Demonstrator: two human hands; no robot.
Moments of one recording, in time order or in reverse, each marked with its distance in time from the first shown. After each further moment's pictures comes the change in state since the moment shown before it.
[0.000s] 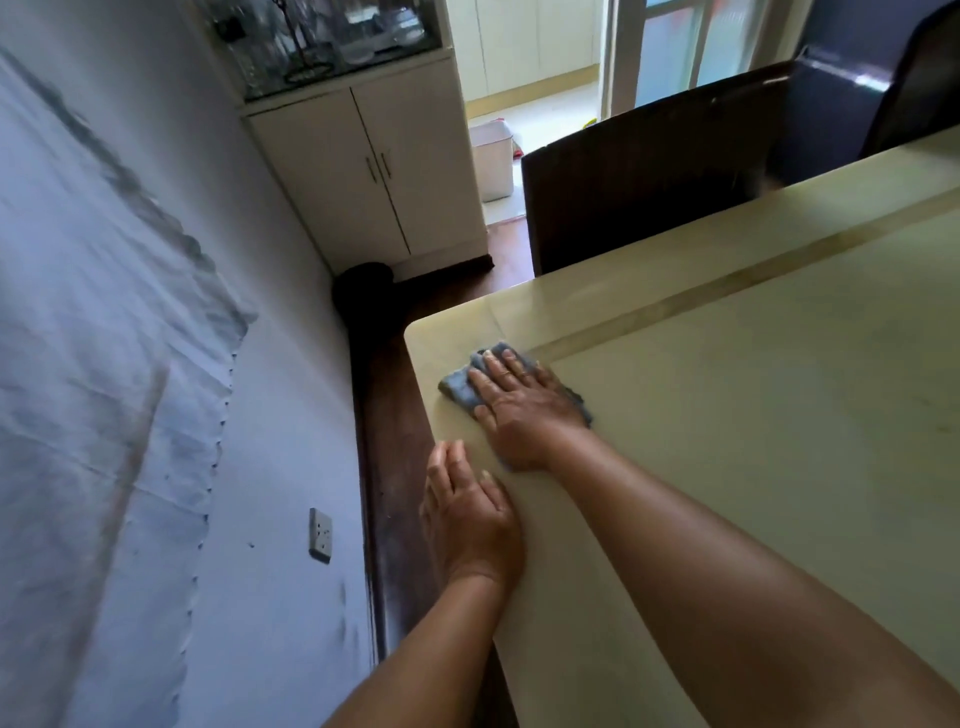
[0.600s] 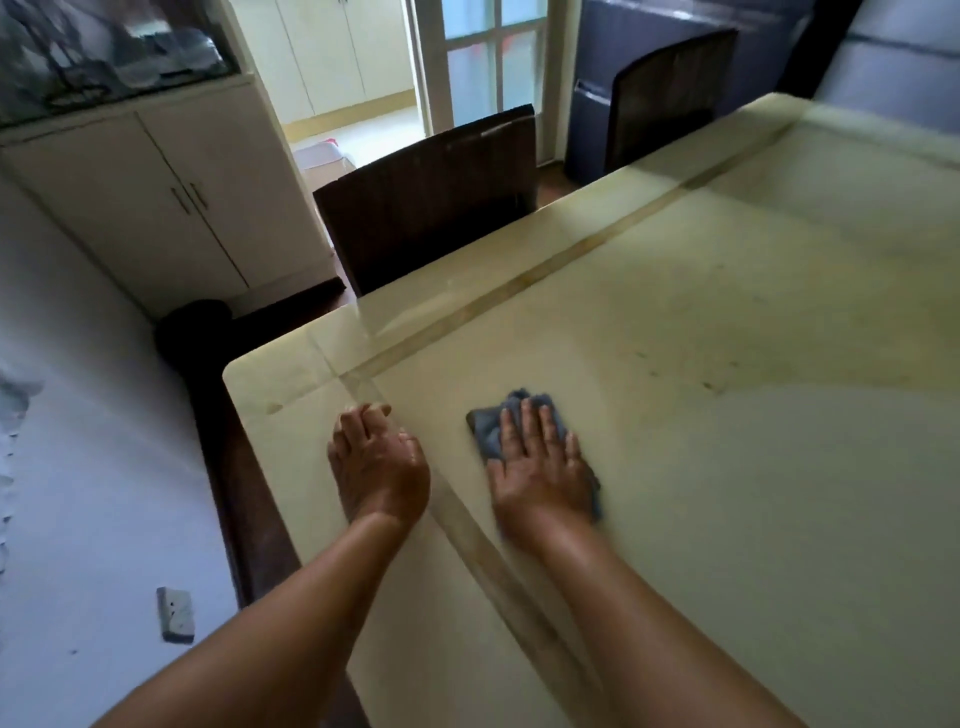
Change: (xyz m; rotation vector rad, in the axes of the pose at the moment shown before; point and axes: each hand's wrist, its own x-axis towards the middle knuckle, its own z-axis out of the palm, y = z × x) left_hand -0.003 0.080 0.020 0.133 -0.105 0.279; right_hand -0.177 0.078 -0.008 0.106 0.134 0.602
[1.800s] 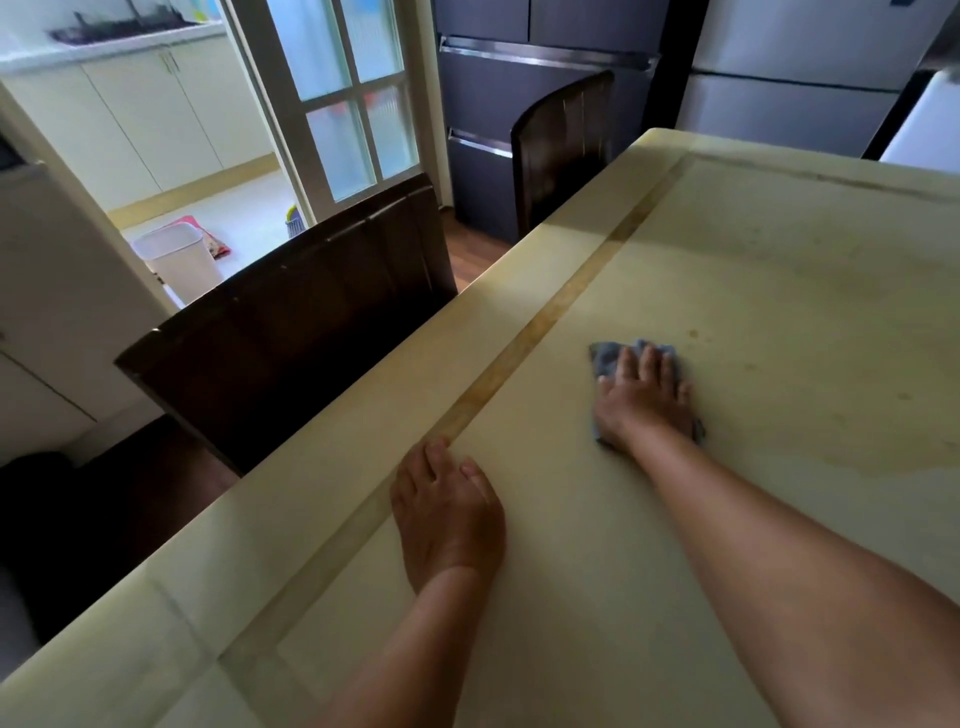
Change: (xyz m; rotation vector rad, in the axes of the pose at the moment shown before) left_hand 0.145 0.122 0.102 -0.173 -0.177 0.192; right_hand 0.235 0.144 -0.087 0.034 0.163 0.642
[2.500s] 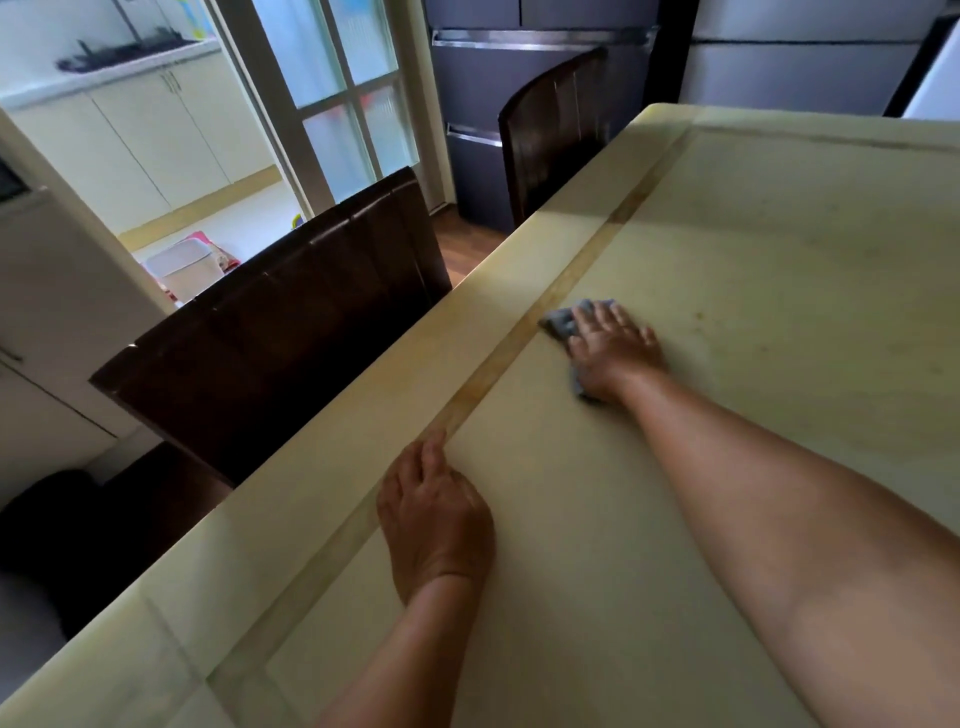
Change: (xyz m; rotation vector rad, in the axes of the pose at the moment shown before) left_hand 0.002 -0.005 0.004 0.026 0.055 0.044; right_hand 0.052 -0.016 -0.003 -0.005 -0.021 -0.272
